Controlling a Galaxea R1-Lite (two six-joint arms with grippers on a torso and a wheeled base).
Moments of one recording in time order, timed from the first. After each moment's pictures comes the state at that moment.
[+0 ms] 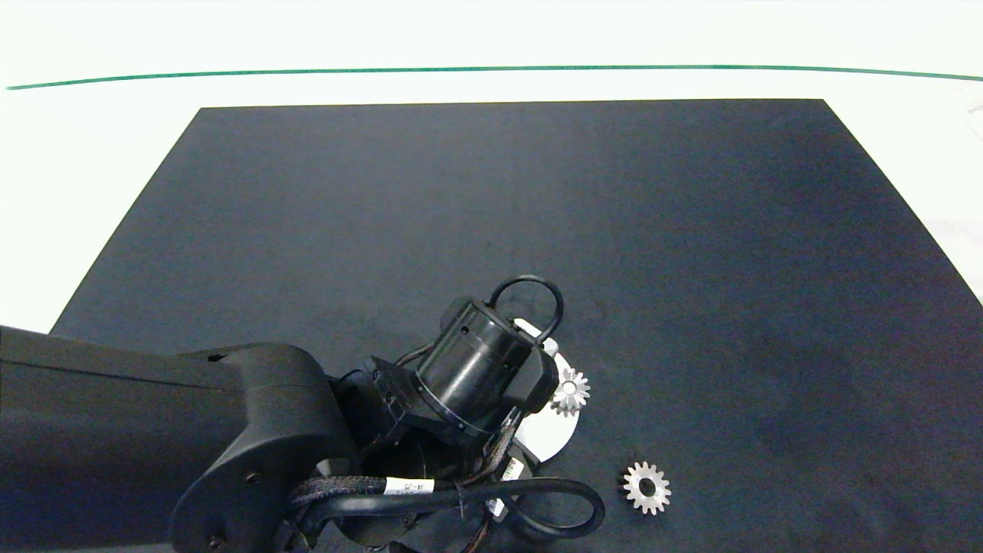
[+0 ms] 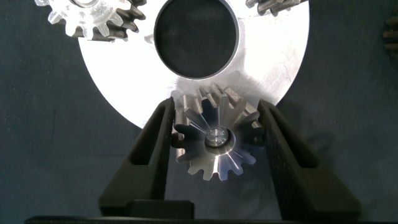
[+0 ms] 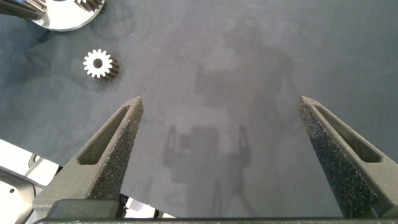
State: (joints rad) left arm -0.96 1.79 -1.11 0.14 0.34 -0.04; right arm 0.31 0.70 -0.74 0.40 -0.03 -0.21
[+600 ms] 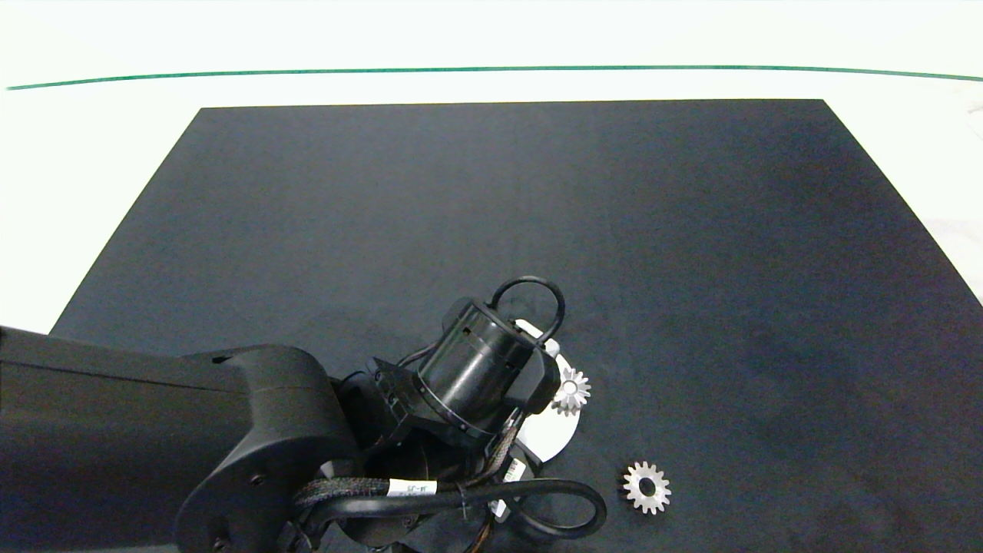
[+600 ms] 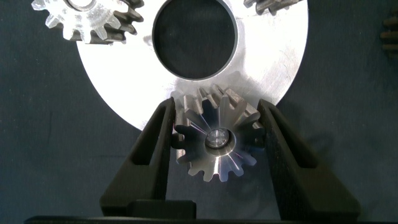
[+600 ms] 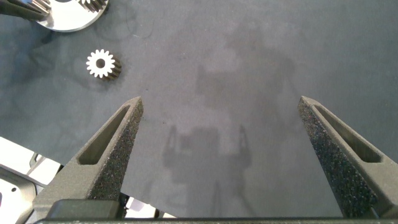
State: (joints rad) left arm -0.96 1.79 -1.11 0.13 0.34 -0.04; right arm 0.32 0.70 -0.74 0.40 -0.03 -0.21
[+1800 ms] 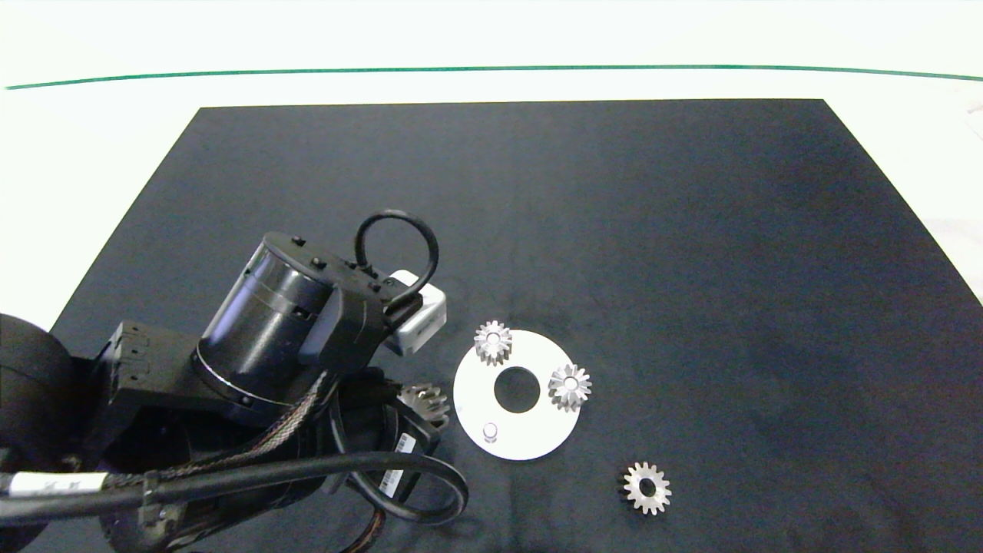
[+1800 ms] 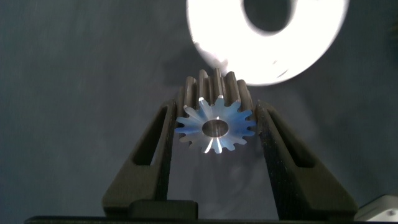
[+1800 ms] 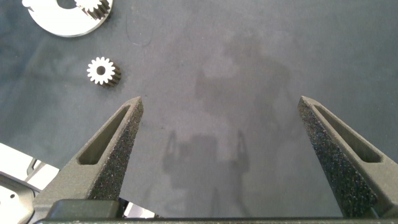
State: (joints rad) left arm -0.87 1.50 -0.99 0.22 0.35 -0.03; right arm 0.32 0.68 -0.74 0.39 -0.04 -0.21
